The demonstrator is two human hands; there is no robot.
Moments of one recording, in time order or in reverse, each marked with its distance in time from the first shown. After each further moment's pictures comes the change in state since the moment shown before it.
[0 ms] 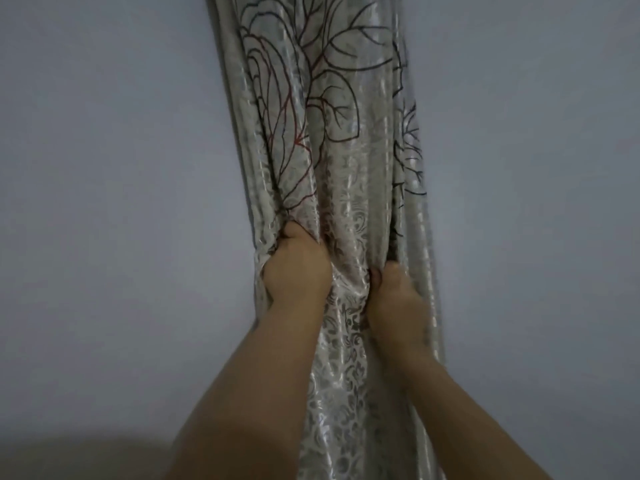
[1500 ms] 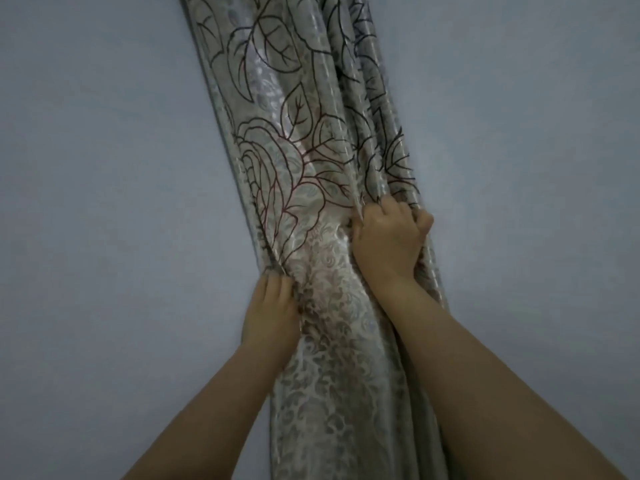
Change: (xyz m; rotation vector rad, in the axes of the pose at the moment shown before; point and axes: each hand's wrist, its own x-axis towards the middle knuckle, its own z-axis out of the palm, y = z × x) left_hand 0.026 -0.020 0.041 0.584 -0.145 0.363; right_hand 0.125 0.000 0.015 -0.013 0.229 -0.091
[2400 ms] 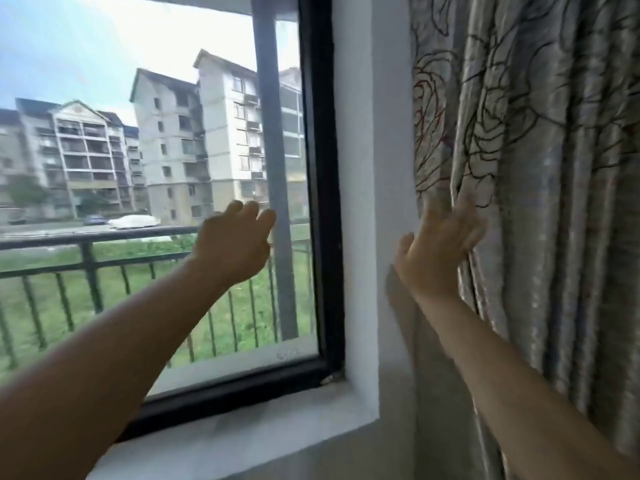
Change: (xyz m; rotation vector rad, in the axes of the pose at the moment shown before) left_hand -0.444 -0.205 -0.375 0.527 -0.266 -0.467; right_hand -0.155 -0.288 -0.318 0.698 -0.547 0.128
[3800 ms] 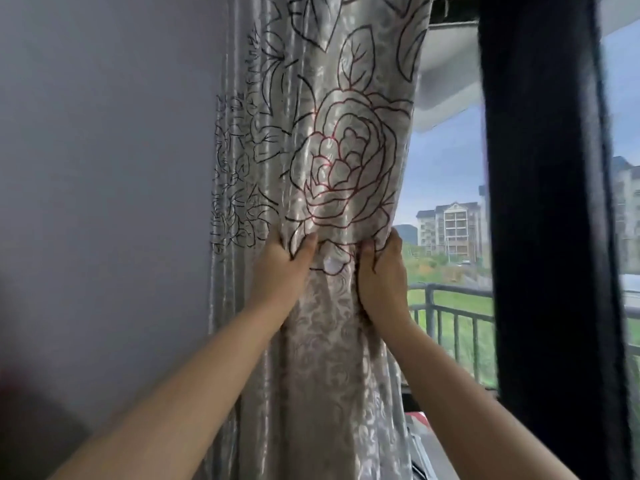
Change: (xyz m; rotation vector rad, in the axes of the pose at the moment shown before) left_hand -0.361 -0.677 -0.167 0.132 0.685 -1.067; right_hand -0.261 -0.955 0.003 1.990 -0.849 -0.097
